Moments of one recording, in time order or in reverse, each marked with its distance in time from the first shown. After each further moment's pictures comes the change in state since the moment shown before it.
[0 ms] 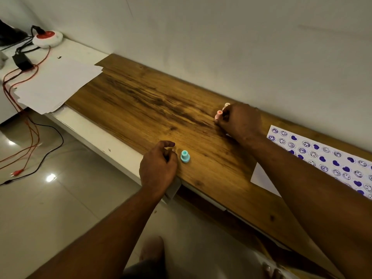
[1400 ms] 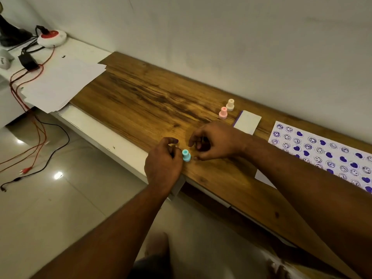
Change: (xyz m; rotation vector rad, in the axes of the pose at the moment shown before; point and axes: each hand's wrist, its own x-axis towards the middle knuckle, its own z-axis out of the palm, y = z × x) left_hand -0.004 0.011 0.003 0.045 0.040 -0.022; right_hand -0.034 -0.044 -0.014 0.435 -0.622 -0.628
